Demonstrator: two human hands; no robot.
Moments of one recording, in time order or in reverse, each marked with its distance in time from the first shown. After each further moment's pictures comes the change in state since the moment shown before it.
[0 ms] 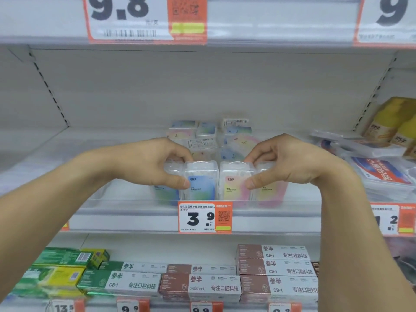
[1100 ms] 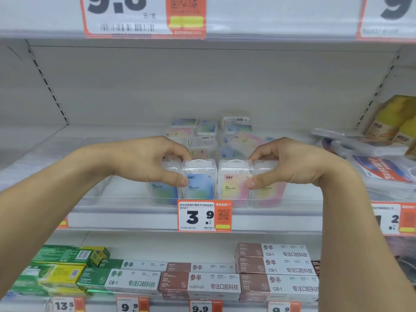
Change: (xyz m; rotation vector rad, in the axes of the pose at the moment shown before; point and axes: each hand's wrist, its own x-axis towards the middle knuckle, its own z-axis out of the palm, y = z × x) left_hand 0.001 -0.004 -0.001 -0.053 -0.030 -0.002; right_hand 0.000 0.006 0.000 -0.032 -0.039 0.034
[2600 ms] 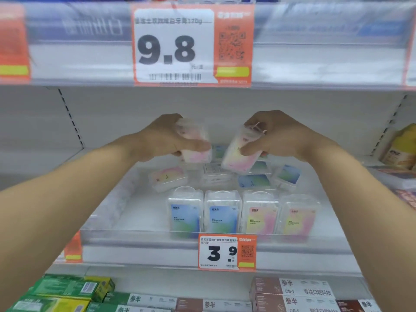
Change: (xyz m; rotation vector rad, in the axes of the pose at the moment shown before) left_hand 0.043 -0.024 -0.062 -0.376 0.474 -0.212; right_hand 0.083 -0.064 -0.027 0.006 0.275 -0.156
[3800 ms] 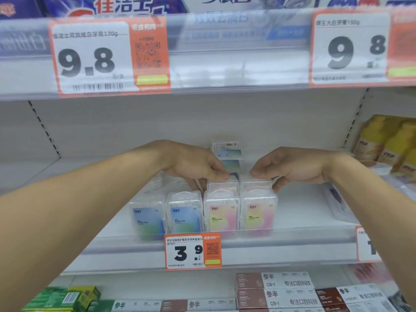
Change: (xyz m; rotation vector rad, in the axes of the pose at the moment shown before) left_hand 0.009 0.061 0.095 0.258 -0.756 -0.112; right_hand -0.054 0.087 -0.045 0.248 -0.498 0.170
